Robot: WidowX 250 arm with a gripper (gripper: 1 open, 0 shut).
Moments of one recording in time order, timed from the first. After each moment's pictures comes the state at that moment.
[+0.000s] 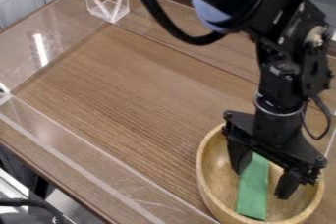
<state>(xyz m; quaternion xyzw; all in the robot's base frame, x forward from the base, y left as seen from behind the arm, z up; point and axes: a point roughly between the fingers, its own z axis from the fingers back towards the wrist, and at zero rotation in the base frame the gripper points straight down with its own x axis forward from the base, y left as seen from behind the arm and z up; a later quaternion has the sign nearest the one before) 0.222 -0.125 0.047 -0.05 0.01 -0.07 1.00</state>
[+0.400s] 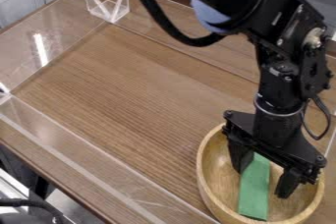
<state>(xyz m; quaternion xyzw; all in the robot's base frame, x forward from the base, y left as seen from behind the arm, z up) 0.224 -0.126 0.045 -0.06 0.00 -0.07 1.00</state>
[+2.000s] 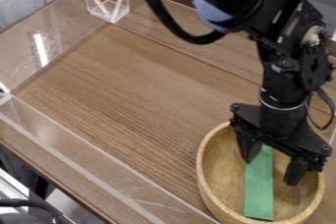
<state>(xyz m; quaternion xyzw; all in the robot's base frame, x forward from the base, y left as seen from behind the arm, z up) 0.236 -0.128 0.036 -0.07 -0.03 -0.05 1.00</state>
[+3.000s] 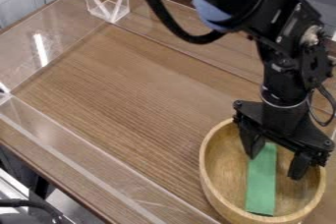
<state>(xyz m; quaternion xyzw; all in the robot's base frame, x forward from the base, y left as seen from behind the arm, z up) 0.243 -0.130 0.034 -0.07 -0.05 -0.05 1.00</state>
